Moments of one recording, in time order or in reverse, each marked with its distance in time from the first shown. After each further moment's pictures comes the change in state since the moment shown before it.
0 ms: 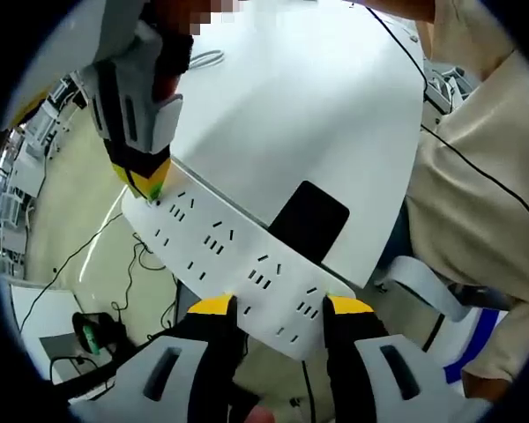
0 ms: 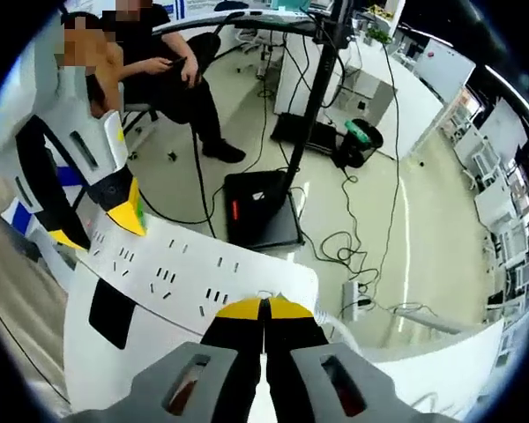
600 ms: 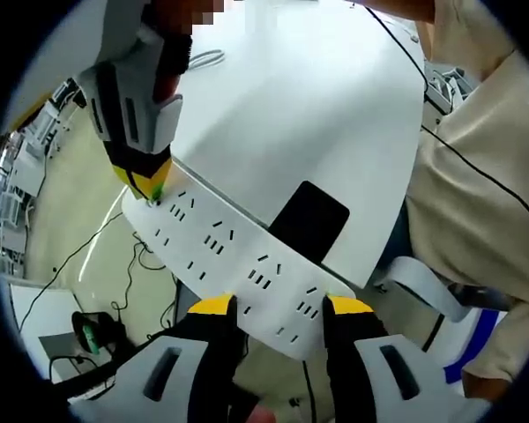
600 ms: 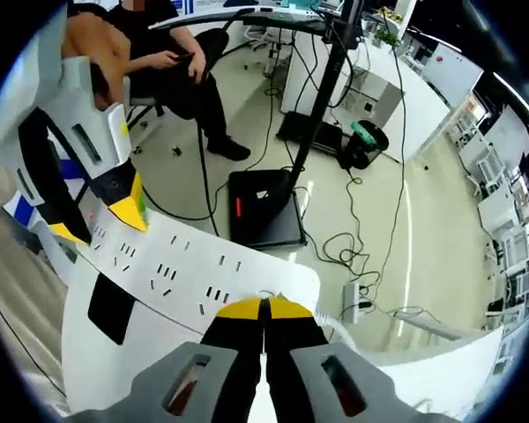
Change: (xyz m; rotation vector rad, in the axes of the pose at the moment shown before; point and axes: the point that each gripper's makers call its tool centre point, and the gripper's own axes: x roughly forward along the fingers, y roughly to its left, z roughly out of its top) left arm 0.000 0.001 0.001 -0.005 0.000 -0.001; right arm 0.001 -0.002 -0.003 -0.018 -0.005 0.023
